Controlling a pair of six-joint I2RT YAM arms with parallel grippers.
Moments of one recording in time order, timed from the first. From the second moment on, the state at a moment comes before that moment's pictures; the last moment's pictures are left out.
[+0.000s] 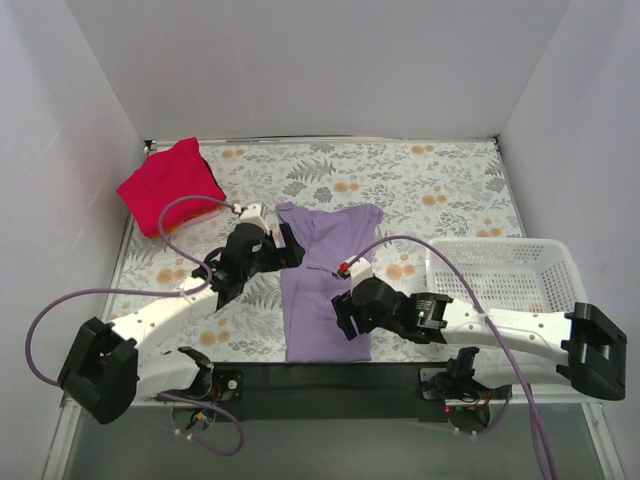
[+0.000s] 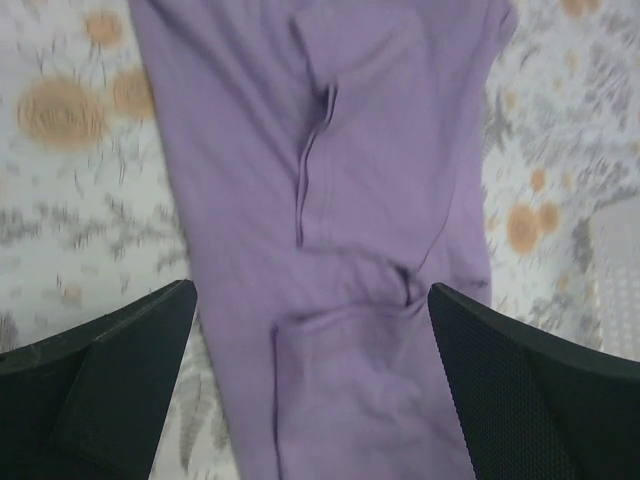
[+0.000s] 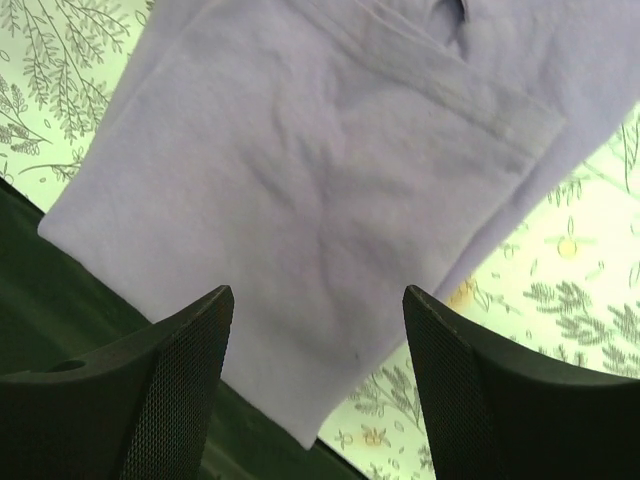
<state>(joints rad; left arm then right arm) -0.57 1.19 0.64 0.03 -0.10 -0.61 1.22 1.14 0.65 -0.31 0.26 0.47</state>
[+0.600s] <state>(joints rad) -0.99 0.86 0.45 -0.45 -0.12 -0.98 1.22 0.95 0.43 -0.46 0.16 0.73</state>
